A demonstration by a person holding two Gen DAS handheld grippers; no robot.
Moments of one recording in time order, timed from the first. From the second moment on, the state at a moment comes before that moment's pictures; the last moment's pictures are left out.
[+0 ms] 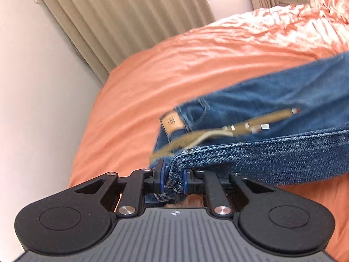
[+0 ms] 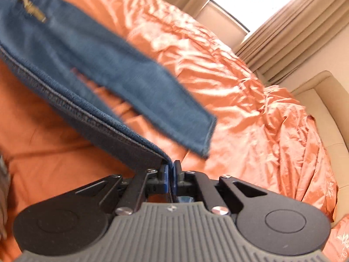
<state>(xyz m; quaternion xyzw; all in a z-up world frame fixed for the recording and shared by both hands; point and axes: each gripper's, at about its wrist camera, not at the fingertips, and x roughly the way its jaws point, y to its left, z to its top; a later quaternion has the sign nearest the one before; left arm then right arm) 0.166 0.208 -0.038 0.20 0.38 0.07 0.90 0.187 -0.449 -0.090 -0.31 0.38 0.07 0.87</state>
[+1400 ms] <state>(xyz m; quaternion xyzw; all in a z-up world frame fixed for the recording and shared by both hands) 0.422 0.225 -0.099 0.20 0.49 0.04 0.85 0.480 -0.436 -0.169 -0.20 0.46 -0.07 0.86</state>
